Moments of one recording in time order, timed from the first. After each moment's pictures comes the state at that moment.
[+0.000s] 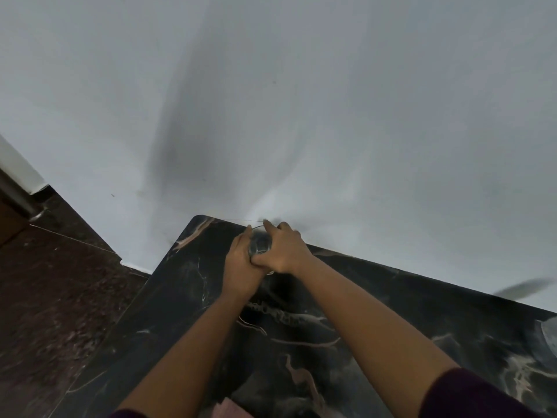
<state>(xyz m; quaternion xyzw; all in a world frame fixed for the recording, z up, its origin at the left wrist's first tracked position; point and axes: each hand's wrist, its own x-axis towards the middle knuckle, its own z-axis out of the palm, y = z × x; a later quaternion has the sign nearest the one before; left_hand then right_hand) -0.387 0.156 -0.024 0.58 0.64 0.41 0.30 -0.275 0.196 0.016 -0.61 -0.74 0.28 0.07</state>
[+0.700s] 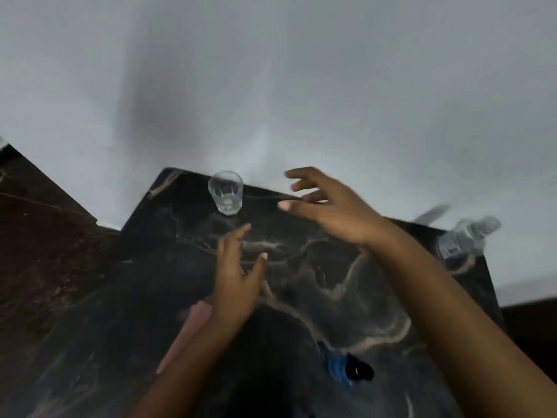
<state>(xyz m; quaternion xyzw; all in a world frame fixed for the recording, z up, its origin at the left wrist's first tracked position) -0.319 -0.029 0.055 0.53 0.58 0.48 0.39 -0.144 0.034 0.177 -0.57 -0.66 0.42 0.24</state>
